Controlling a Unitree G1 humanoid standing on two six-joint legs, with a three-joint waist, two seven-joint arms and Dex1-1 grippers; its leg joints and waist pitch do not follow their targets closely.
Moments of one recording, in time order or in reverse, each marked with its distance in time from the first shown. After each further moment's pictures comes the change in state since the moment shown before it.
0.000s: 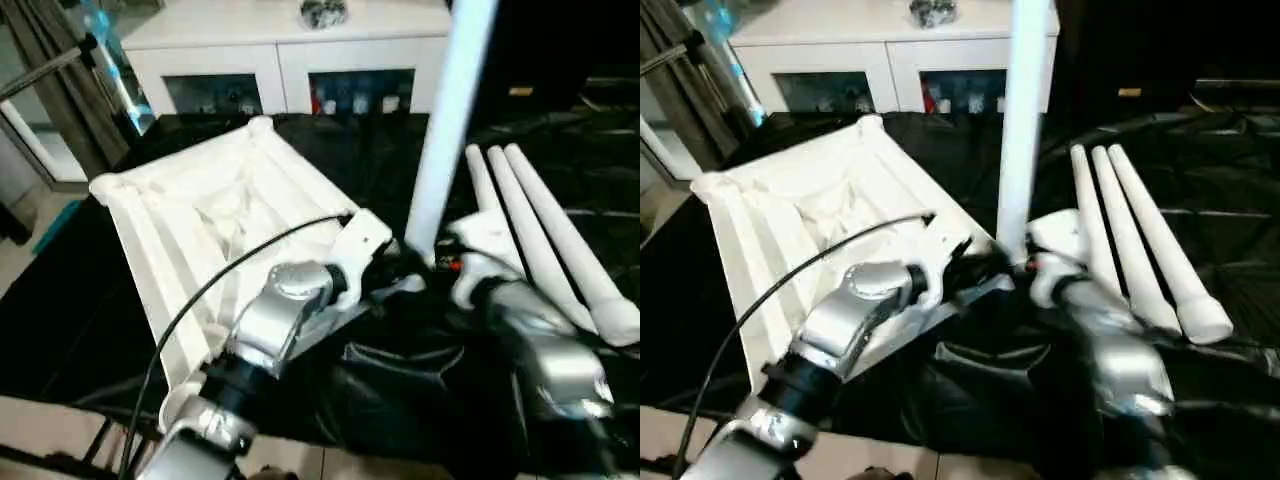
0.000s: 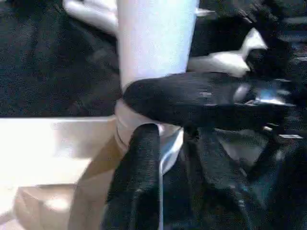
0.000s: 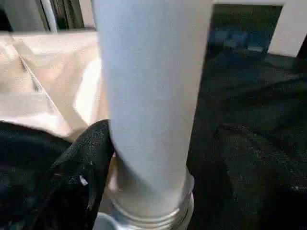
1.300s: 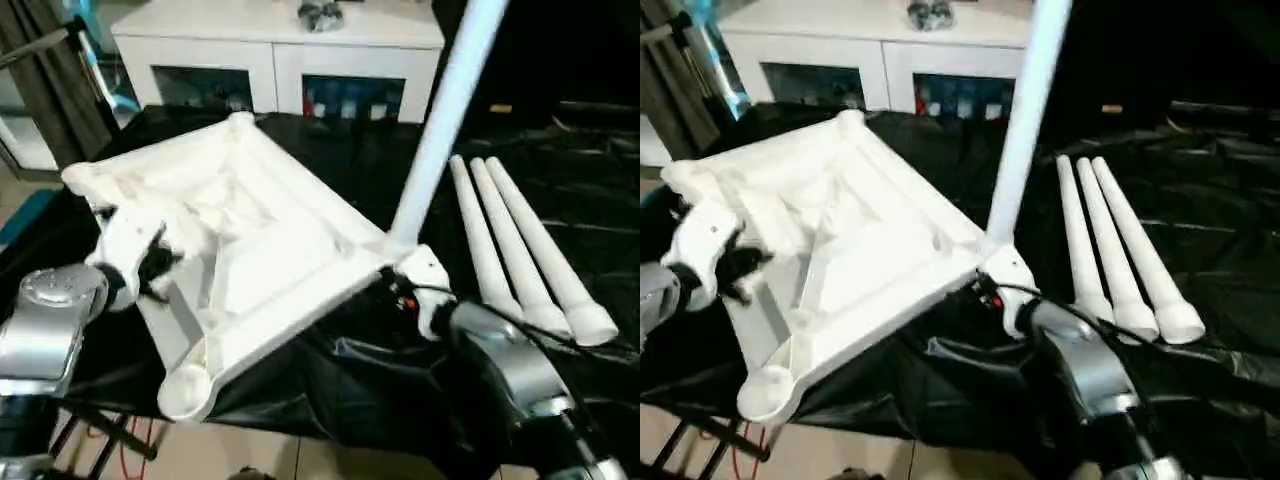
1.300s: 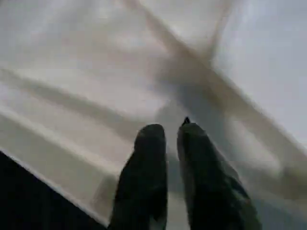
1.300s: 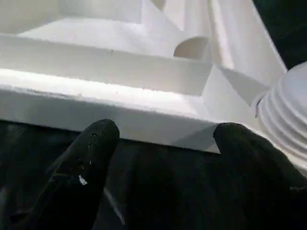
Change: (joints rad) left arm 0.237 0.690 0.293 -0.206 0.026 0.243 -0.041; right arm -0.105 -0.021 0.252 0.277 -0.089 -0.061 0.137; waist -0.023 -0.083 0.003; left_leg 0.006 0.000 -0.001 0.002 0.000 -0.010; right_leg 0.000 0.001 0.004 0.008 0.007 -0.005
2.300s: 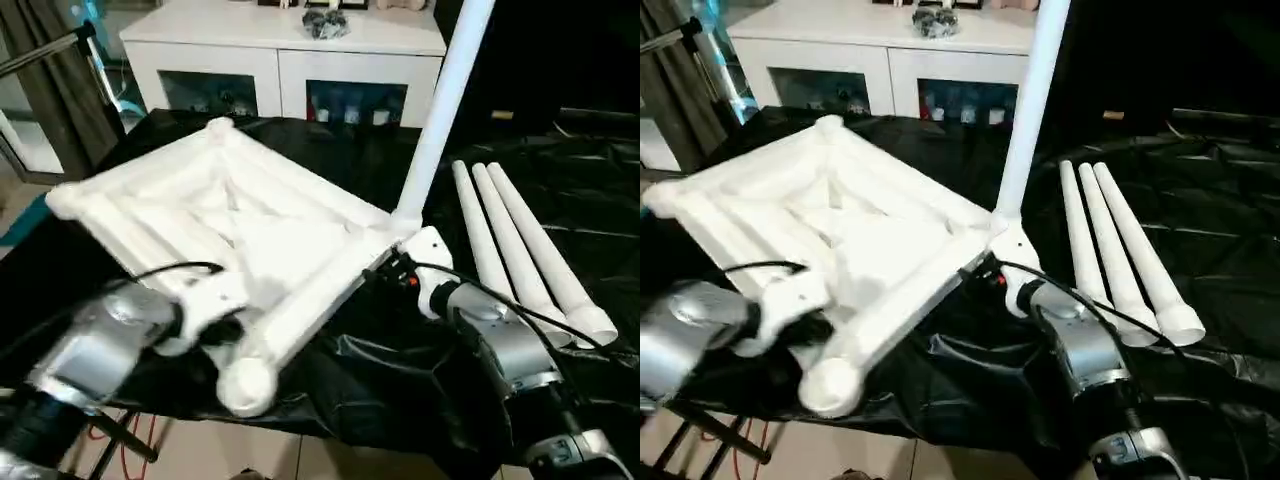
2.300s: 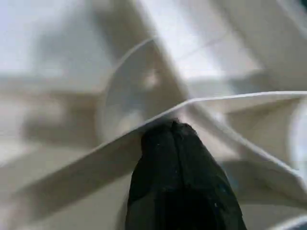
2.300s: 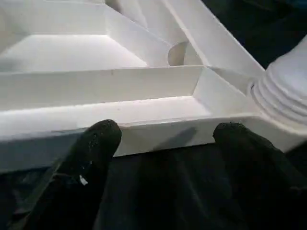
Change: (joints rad) left arm -0.080 0.001 -0.448 -0.043 0.045 -0.067 -0.387; right arm -0.105 0.046 -0.053 0.171 -0.037 -0.044 -0.099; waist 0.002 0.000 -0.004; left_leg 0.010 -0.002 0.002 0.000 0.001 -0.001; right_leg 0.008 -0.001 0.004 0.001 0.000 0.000
